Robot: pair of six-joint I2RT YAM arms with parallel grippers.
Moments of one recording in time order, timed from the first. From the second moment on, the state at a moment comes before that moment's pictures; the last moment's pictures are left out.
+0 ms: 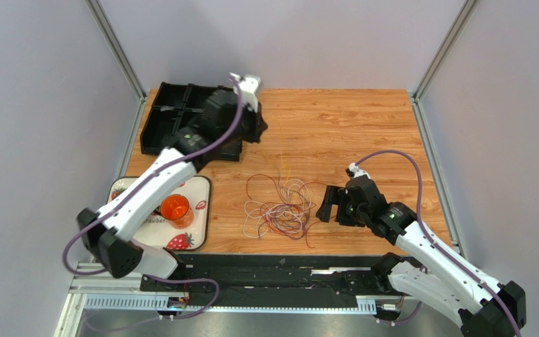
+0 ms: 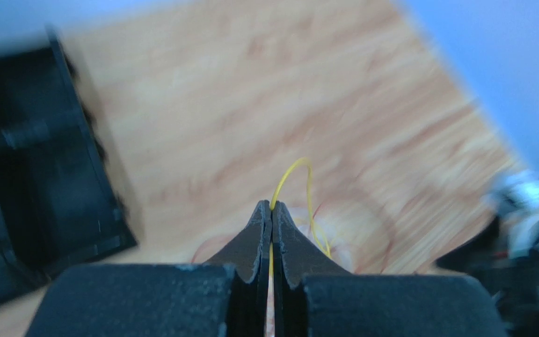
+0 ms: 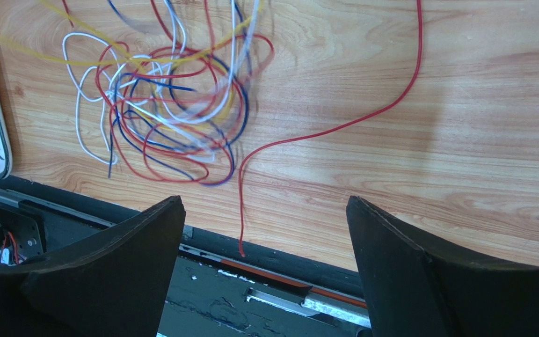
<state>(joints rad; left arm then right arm) -0.68 1.44 1.43 -0.46 -0.02 -0.23 0.63 0.81 0.62 -0.66 0.03 0.69</state>
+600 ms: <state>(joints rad) -0.71 1.25 1.92 -0.31 0.21 -0.21 0.63 0.80 0.62 -0.60 -0.02 0.70</state>
